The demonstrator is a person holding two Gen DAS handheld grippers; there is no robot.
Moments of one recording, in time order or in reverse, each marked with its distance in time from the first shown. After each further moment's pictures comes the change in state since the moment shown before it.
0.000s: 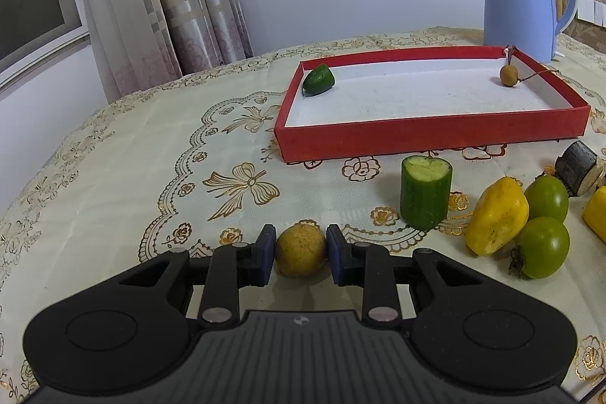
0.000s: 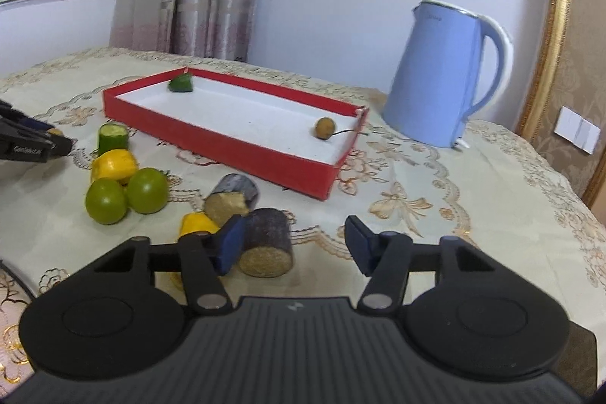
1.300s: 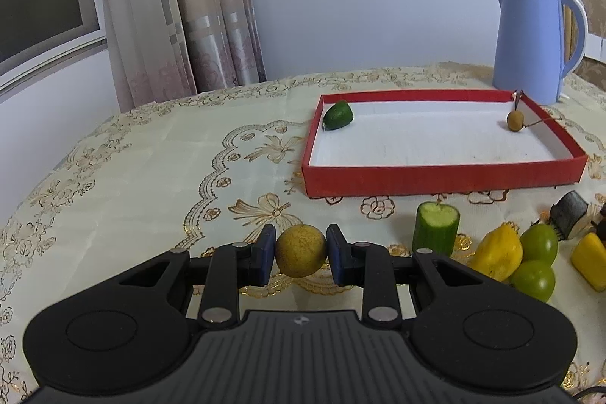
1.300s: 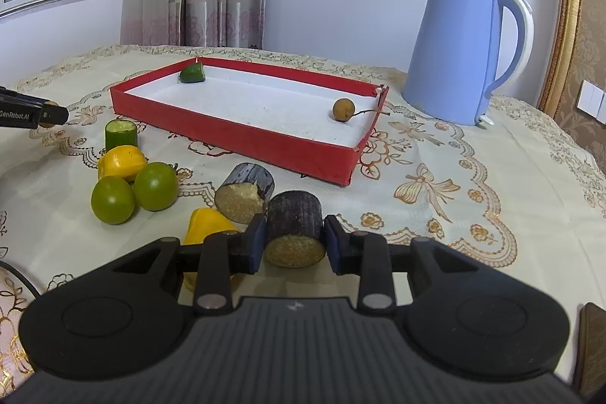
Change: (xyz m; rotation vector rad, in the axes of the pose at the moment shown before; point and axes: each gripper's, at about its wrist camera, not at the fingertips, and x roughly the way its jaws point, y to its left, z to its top) left arm -0.021 0.020 0.017 -0.074 -0.061 -0.002; right arm 0.013 -0.008 -0.001 0.063 0.033 0.054
